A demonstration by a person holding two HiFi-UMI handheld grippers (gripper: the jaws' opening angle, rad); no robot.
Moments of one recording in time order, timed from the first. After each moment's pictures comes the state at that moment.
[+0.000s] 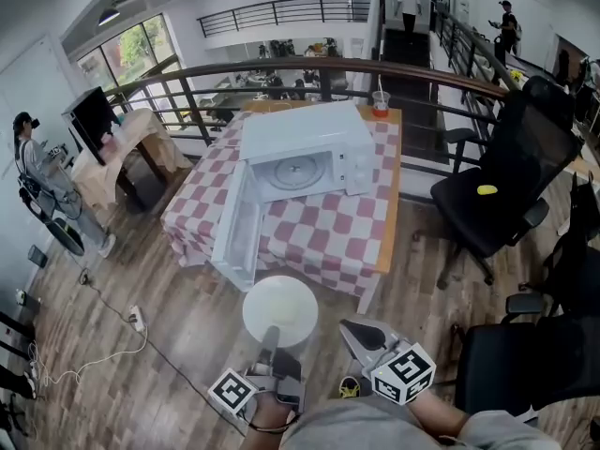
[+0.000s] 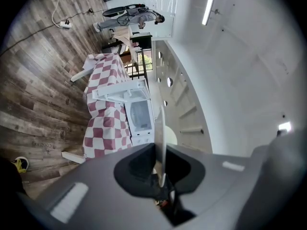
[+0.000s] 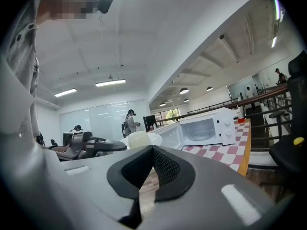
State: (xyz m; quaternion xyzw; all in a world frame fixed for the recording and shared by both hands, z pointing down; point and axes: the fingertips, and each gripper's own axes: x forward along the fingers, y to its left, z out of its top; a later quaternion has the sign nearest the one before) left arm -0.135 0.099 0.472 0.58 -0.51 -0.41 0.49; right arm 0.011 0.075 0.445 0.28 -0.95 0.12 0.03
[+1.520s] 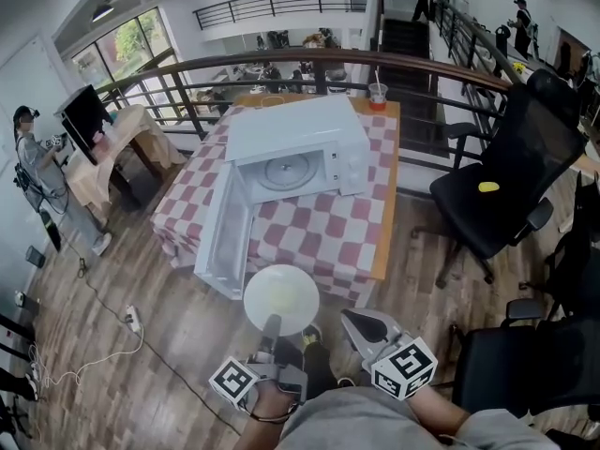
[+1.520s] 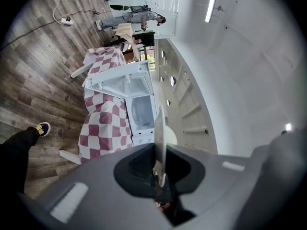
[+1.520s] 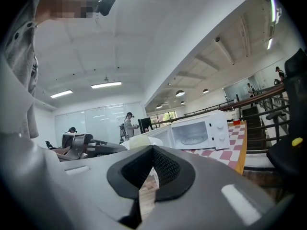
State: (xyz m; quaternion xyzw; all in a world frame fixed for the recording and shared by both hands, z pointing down) left arm -0.114 0.027 0.488 0.57 -0.52 -0.40 0.50; right arm 0.033 0.008 0.453 0.30 -0.95 0.13 0.02
